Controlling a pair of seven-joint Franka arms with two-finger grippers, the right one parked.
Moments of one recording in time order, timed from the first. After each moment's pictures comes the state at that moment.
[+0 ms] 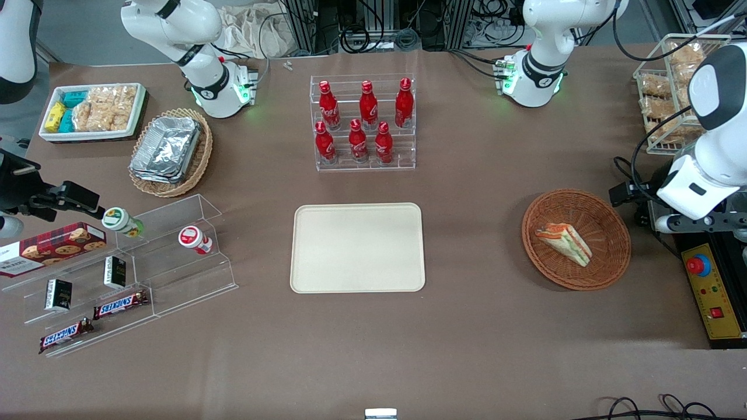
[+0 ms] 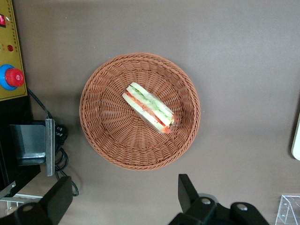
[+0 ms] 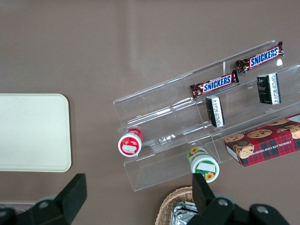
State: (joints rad) arm 0.05 0.08 -0.07 -1.74 0.04 1.73 -0.05
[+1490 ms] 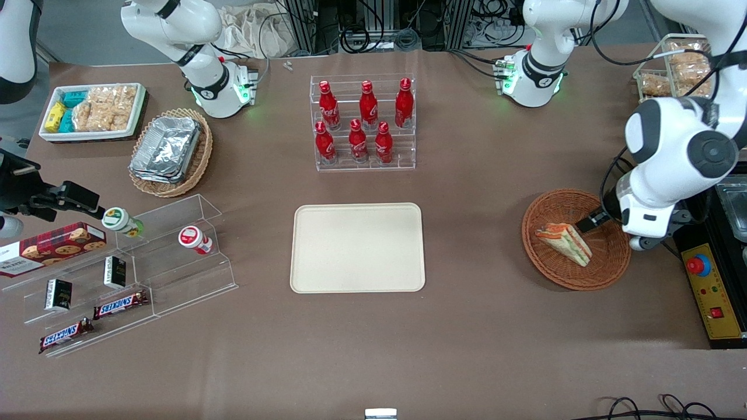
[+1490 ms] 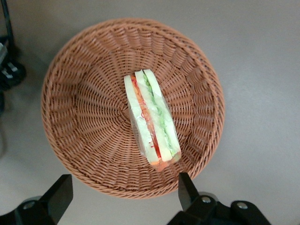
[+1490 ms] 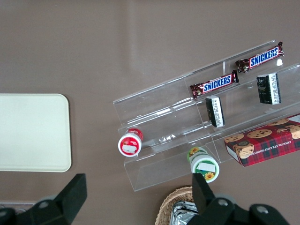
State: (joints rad) arm 0.04 0.13 -0.07 -2.10 0.03 2.15 -0.67
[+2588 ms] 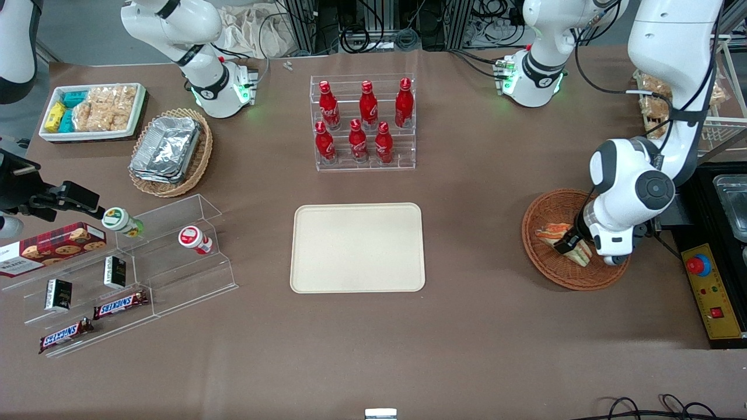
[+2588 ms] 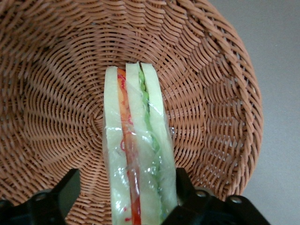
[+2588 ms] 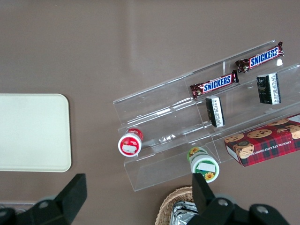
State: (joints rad) arm 0.04 0.32 -0.07 -2.17 0.03 2.44 -0.85
